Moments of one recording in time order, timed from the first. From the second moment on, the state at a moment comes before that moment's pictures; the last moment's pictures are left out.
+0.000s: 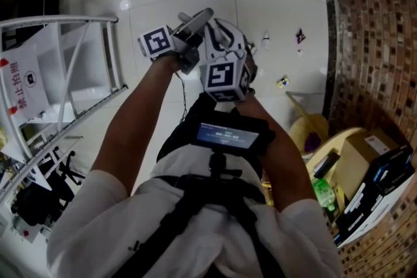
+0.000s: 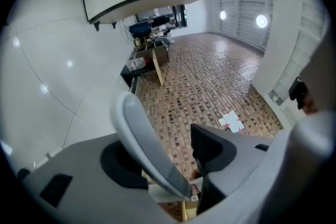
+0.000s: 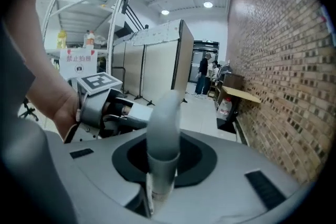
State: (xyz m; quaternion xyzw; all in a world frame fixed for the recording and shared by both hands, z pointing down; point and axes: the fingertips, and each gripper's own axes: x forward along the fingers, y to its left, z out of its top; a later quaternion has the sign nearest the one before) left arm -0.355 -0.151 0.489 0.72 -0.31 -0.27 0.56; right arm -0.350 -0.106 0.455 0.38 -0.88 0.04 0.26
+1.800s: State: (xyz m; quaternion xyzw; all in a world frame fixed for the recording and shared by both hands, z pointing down) left arm -0.261 -0.173 0.444 0.67 -0.33 -0.39 0.54; right arm 0.000 -0.152 0.481 0.31 -0.84 0.00 0.45
